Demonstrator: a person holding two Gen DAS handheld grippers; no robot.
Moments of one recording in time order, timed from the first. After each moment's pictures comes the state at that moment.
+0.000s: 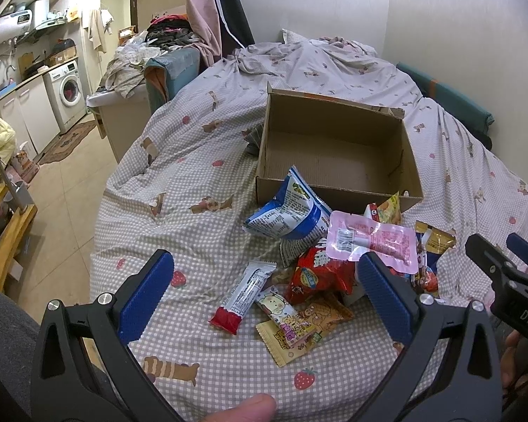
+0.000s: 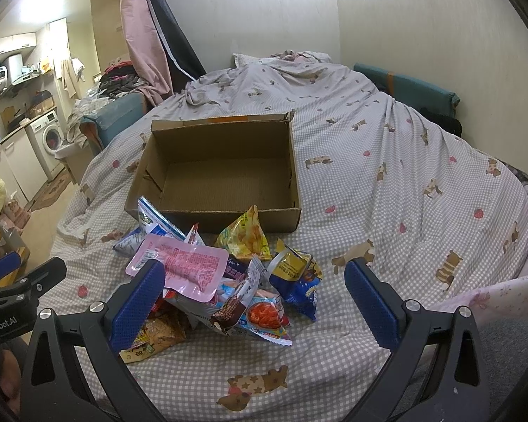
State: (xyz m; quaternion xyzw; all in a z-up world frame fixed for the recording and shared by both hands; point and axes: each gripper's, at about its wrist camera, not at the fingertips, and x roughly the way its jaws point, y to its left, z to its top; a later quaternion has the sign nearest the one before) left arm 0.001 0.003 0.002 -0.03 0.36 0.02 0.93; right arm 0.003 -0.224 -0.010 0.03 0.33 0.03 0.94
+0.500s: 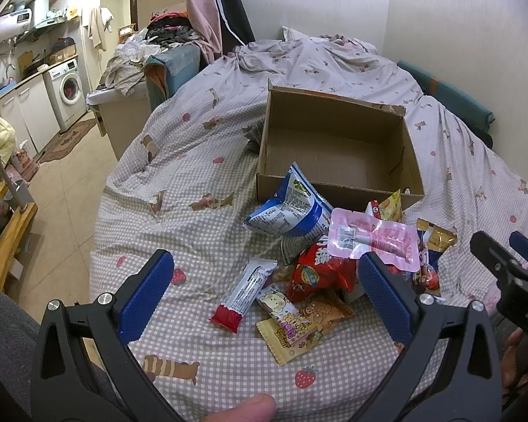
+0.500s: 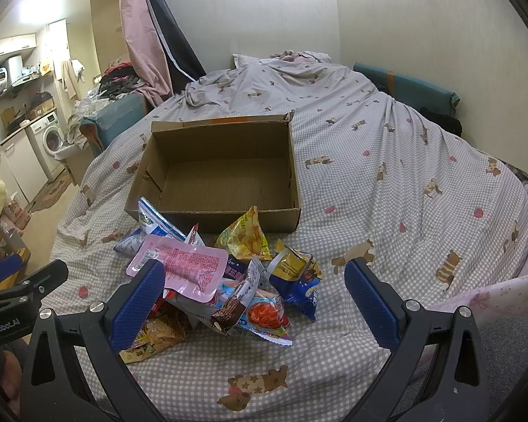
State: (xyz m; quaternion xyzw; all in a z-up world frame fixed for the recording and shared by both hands) left arm 0.000 0.002 0.001 -0.03 0.37 0.02 0.93; right arm 0.004 -0.225 -0.010 0.03 0.33 0.04 0.94
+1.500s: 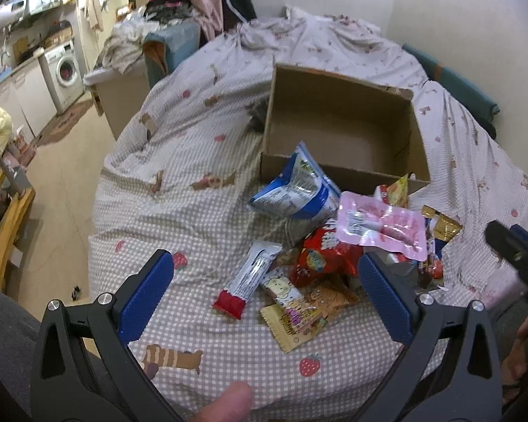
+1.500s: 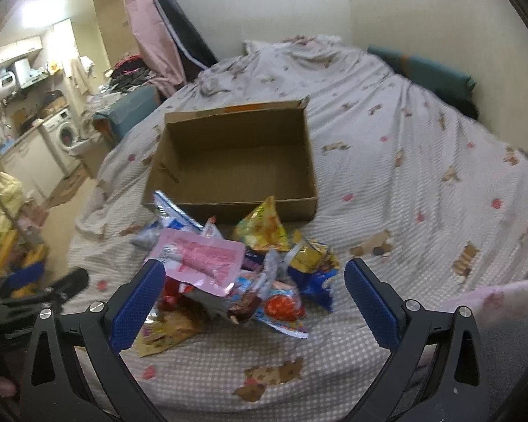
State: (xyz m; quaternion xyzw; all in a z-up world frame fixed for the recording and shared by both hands) left arm 0.015 0.017 -0.008 -0.05 0.43 0.02 0.90; right arm 0.020 -0.234 -0.004 0.07 0.38 0.09 0.92
